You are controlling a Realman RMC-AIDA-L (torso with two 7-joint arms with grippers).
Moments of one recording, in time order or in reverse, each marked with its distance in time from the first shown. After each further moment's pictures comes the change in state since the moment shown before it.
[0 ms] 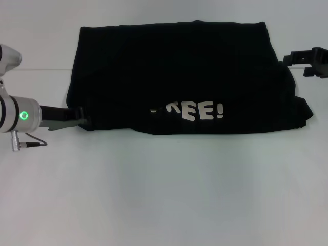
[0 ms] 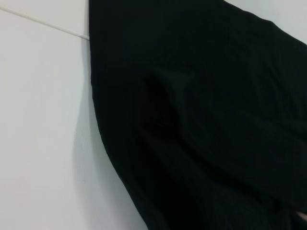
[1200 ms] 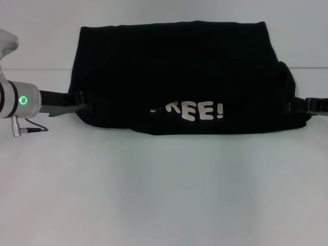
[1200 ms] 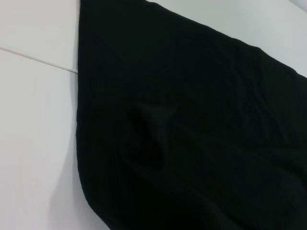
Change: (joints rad) left arm -0.021 0.000 -0.001 0.053 -0.006 0.019 -0.050; right arm -0.050 0.094 -0.020 0.053 -0.181 0.172 -0.147
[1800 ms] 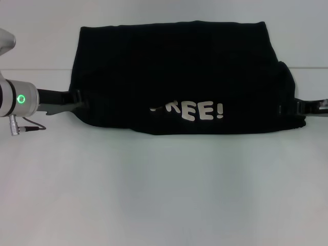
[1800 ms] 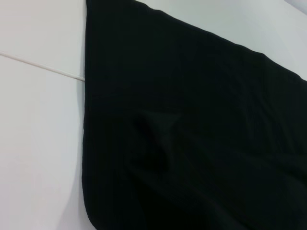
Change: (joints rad) left arm 0.002 0.003 -0.001 0.002 0.000 -0.013 0.002; right arm 0.030 0.016 -0.041 0.063 0.004 0.087 -0.016
